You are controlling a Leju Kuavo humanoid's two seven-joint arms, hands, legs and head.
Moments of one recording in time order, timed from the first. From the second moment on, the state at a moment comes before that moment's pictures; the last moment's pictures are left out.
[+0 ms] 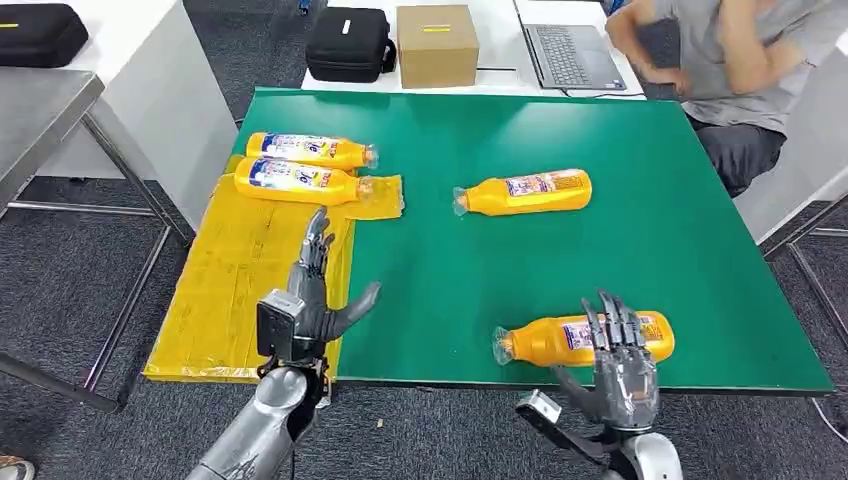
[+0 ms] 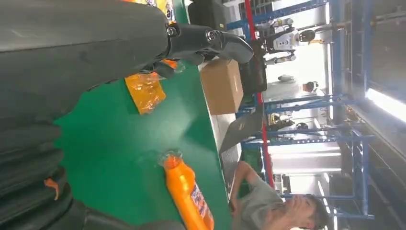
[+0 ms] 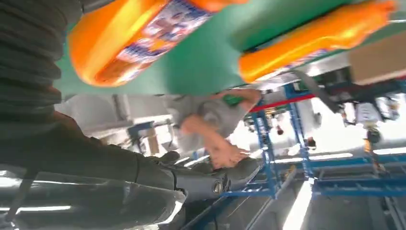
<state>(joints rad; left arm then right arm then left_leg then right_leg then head) -0.30 -0.17 -0.51 -1.06 0.07 0.27 -0.66 0.14 -0.09 0.08 -1.40 1.18 -0.68 -0.28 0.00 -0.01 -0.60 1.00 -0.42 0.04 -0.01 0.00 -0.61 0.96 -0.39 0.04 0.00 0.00</state>
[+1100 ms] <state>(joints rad) -0.30 -0.18 -0.51 -1.10 0.04 0.26 -0.56 -0.12 -0.17 0.07 -1.01 1.11 -0.50 -0.32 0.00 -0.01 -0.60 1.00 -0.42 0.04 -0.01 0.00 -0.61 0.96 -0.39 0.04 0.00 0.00</state>
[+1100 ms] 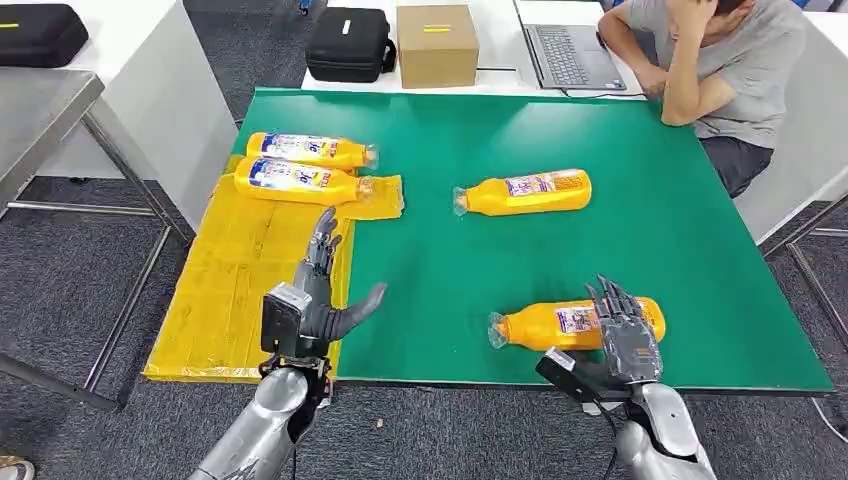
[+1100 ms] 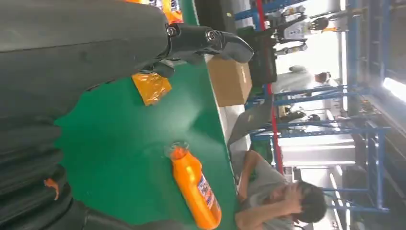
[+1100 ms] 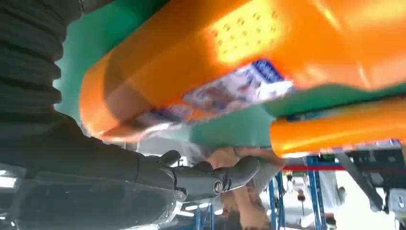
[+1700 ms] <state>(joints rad) -0.31 -0.19 -0.51 -1.07 0.04 0.23 -0.53 -0.16 -0.18 0.11 -0.96 1.23 -0.40 -0.22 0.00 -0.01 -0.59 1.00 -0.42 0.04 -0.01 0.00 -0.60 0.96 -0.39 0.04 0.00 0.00</state>
